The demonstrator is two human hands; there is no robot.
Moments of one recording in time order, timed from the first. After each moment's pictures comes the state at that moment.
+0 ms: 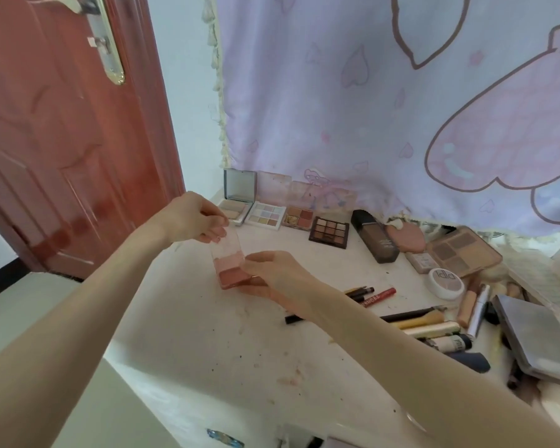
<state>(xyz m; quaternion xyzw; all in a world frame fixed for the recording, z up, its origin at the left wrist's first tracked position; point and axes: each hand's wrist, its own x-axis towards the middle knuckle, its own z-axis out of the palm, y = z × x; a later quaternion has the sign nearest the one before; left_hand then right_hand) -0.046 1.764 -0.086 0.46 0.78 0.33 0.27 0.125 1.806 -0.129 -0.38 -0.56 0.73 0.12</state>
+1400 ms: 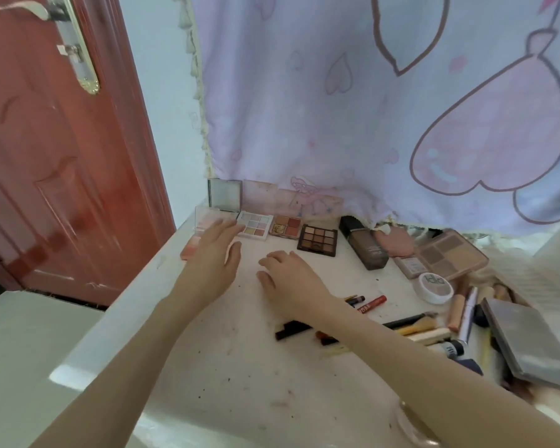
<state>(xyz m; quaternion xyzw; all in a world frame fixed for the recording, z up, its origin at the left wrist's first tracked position) -0.003 1.781 -0.154 0.58 0.73 0.35 0.01 0.141 1.840 -0.149 -0.32 -0.94 0.13 0.08</state>
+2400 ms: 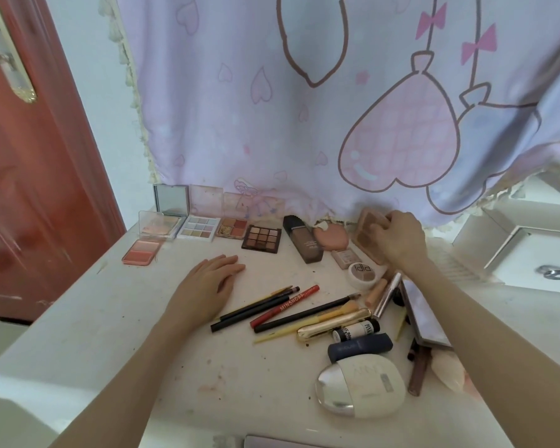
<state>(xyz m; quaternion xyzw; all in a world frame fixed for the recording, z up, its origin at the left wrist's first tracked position) 0.063 1.801 -0.190 0.66 0.71 0.25 0.03 0.341 1.959 -0.104 -0.63 -0.71 0.10 0.29</state>
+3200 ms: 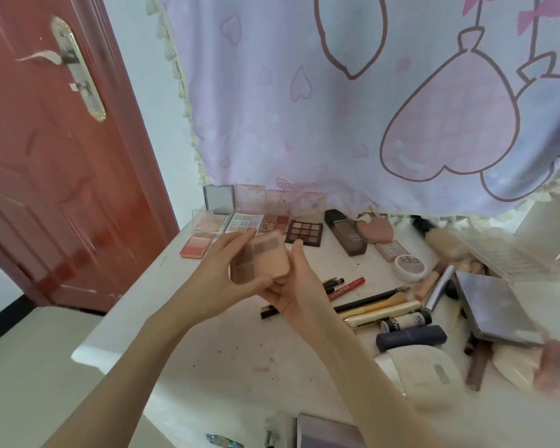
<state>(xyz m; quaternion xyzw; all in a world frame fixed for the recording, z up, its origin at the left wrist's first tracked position) 0.061 1.729 -0.118 0.62 0.69 0.36 0.10 0.193 1.794 -0.135 -0.27 -0.36 0.84 0.30</state>
